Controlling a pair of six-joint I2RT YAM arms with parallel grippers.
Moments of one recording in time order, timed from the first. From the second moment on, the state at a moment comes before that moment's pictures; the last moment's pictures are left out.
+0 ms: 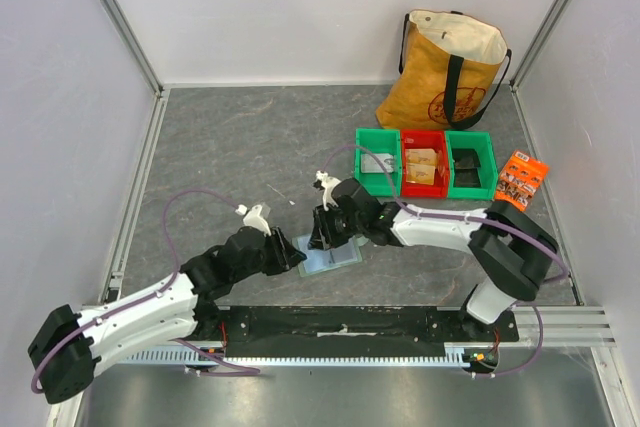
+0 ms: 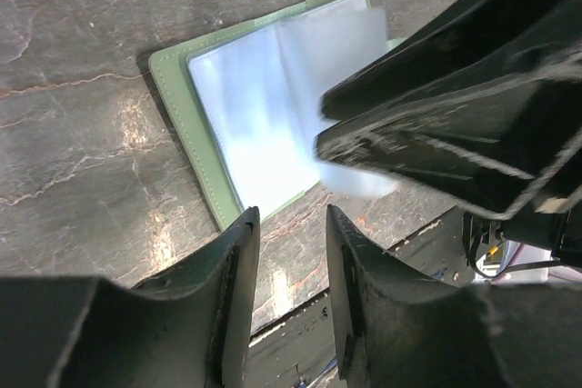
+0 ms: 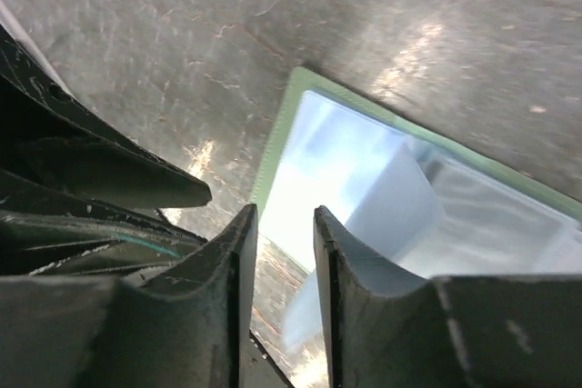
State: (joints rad) left arm -0.88 0.73 0.26 -0.12 -0.07 -0.99; right arm 0.92 1.65 0.86 0.07 -0.30 0.56
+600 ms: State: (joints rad) left arm -0.88 0.94 0.37 -0.15 -0.06 -0.98; right arm 0.77 1.44 0.77 -0.04 -0.14 0.48
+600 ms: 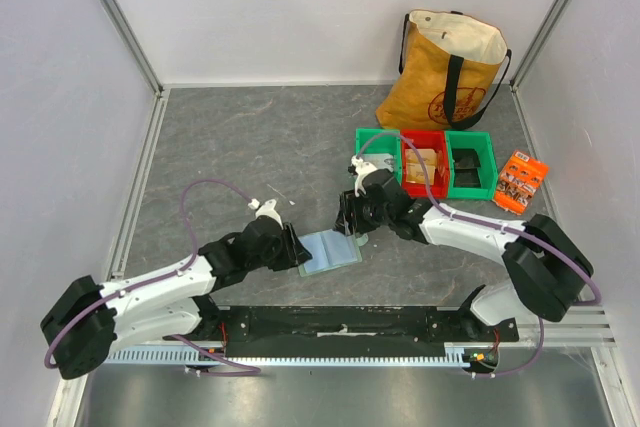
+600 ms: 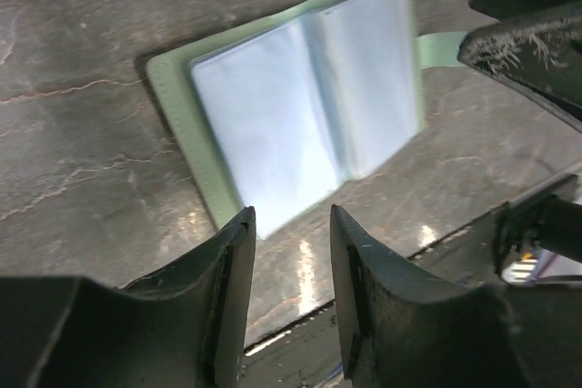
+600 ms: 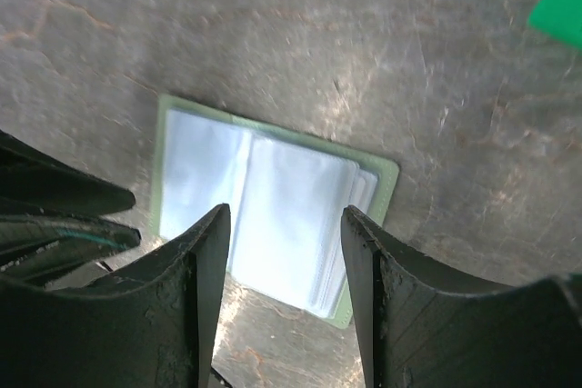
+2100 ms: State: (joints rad) left arm -0.88 1.12 0.36 -0.09 -0.05 -0.95; right arm 0.79 1.54 0.73 -0.05 -0.16 0.49
